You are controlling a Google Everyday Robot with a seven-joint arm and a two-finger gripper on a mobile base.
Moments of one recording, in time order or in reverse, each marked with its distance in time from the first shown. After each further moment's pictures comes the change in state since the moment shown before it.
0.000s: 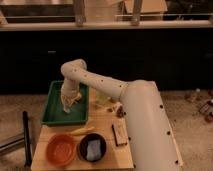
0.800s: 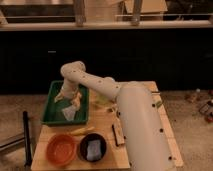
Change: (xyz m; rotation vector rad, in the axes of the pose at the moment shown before) arm 0.008 -0.005 0.005 -0.011 -0.014 -0.005
